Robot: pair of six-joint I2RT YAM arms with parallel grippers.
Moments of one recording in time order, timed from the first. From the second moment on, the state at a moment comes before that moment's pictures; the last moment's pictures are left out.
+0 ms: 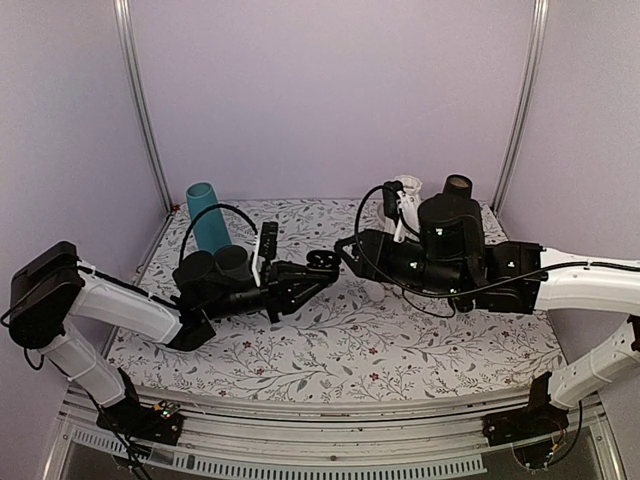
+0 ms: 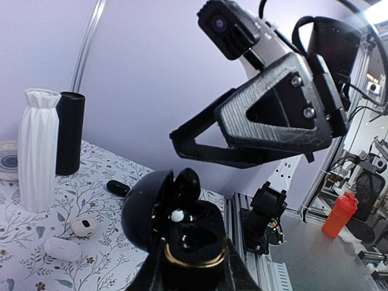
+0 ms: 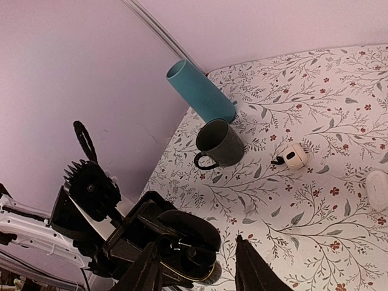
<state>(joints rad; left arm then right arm) -0.91 1.55 0.56 1.18 0.44 -0.41 1.16 1.32 1.11 -0.10 0.31 0.79</state>
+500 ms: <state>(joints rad) -0.92 1.55 0.57 1.14 0.43 -0.39 1.09 1.34 1.07 -0.04 0.07 0.88</state>
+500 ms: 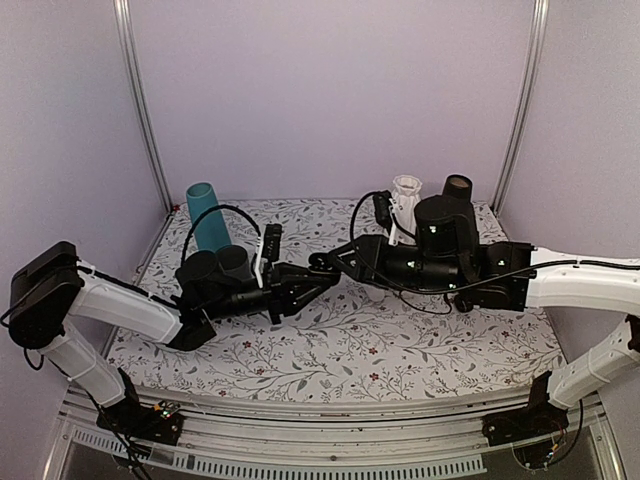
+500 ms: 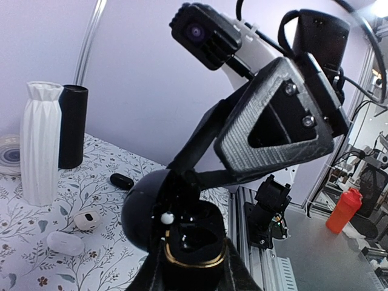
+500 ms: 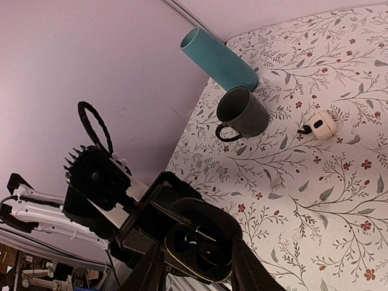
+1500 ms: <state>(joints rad) -0.93 1.54 0.58 1.10 0.42 -0.37 1.09 1.37 1.06 -0.04 0.09 0.94</state>
